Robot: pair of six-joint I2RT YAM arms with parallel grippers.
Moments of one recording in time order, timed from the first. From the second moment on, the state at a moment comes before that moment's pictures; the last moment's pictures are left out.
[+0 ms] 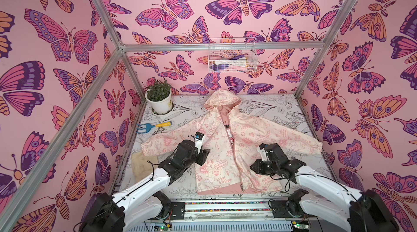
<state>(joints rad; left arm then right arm) -0.62 1.00 0.46 -0.02 0.03 -0.16 0.55 0.96 0.40 -0.41 -0.30 0.68</state>
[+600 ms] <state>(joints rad) -0.62 0.99 0.46 -0.02 -0.10 -0.13 0.98 0.81 0.26 -0.55 -0.23 0.97</state>
